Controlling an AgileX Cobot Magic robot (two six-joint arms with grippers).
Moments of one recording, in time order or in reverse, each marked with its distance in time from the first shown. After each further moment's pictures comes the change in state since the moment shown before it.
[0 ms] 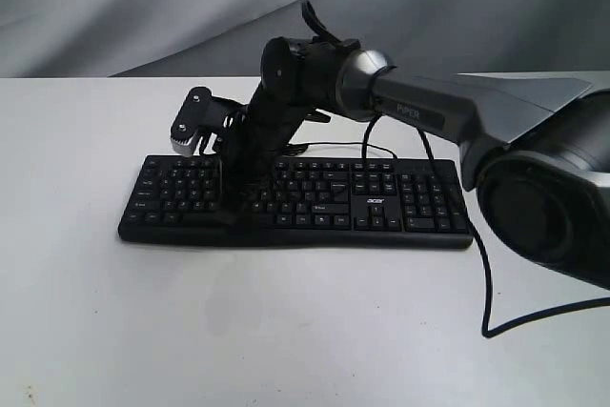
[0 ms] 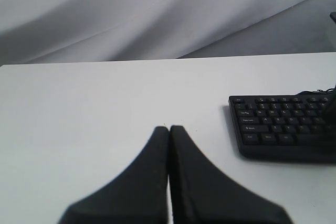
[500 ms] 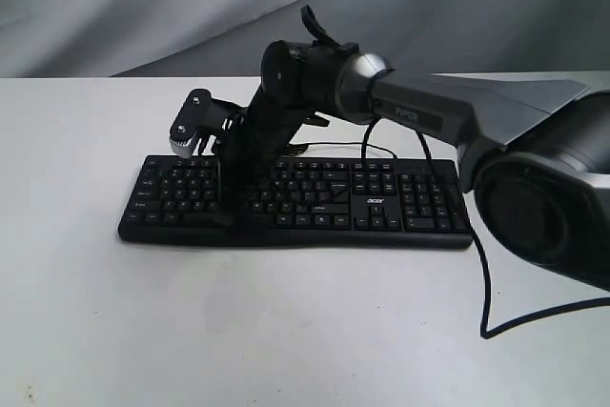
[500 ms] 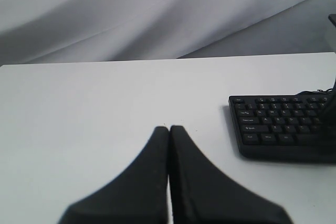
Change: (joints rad) left arm 0.000 0.000 0.000 0.000 0.000 0.000; right arm 0.000 0.006 0.002 0.020 -0.013 0.000
